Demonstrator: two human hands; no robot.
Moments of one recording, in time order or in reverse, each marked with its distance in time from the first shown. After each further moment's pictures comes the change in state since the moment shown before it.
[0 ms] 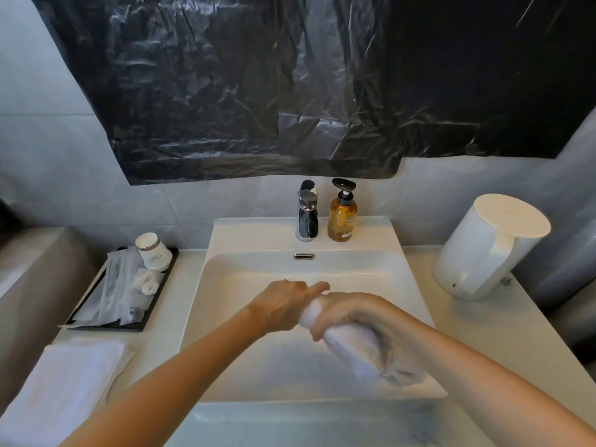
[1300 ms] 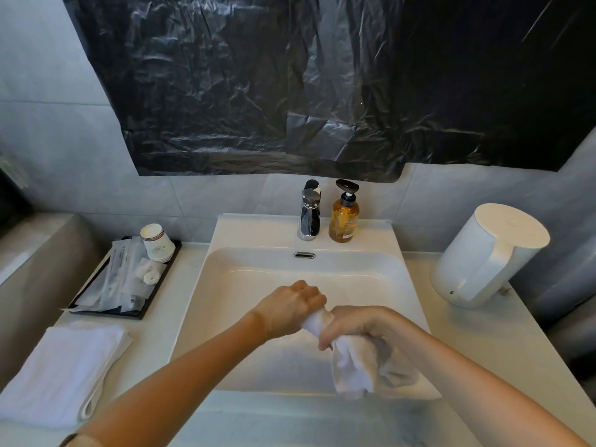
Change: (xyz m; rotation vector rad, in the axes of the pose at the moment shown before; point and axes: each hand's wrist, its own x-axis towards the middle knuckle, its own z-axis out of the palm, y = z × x) left_hand -0.002 0.009 0.026 0.033 0.334 0.202; right_hand 0.004 0.027 0.005 -0.029 -0.059 0.031
